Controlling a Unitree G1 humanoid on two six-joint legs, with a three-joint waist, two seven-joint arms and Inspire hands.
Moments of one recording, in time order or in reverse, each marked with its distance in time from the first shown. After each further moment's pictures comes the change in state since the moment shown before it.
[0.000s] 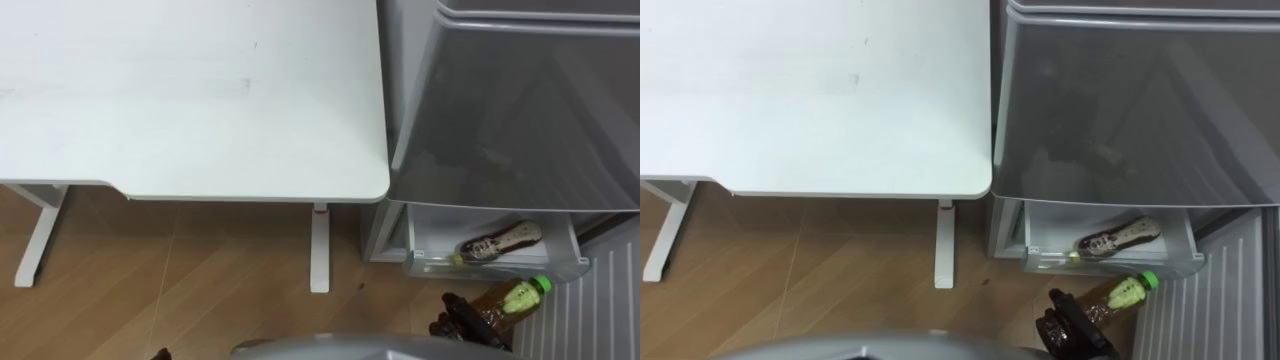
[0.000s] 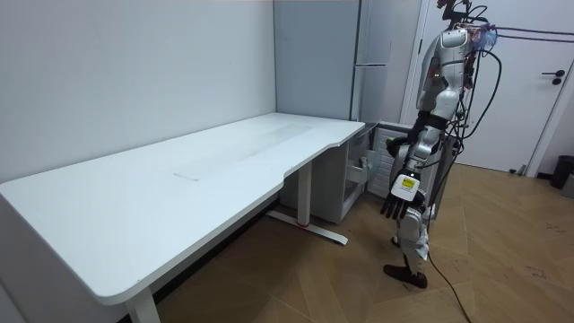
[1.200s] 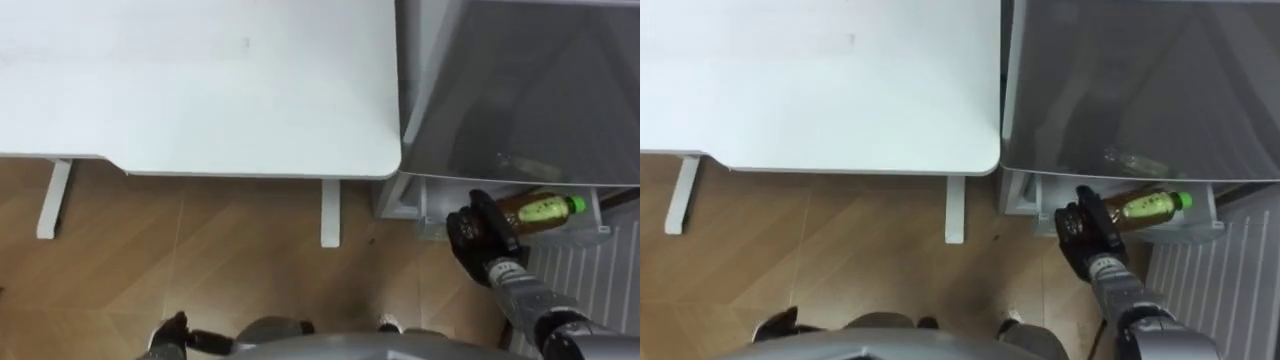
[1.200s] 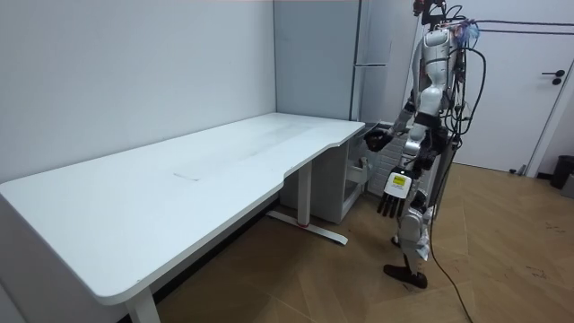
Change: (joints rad) left arm -0.209 0.018 -0.100 0.057 0.044 0.039 -0.055; right arm -0.364 -0.049 -0.042 0.008 0.287 -0.019 -0.060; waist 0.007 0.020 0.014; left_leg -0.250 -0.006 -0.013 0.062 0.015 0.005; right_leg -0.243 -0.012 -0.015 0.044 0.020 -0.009
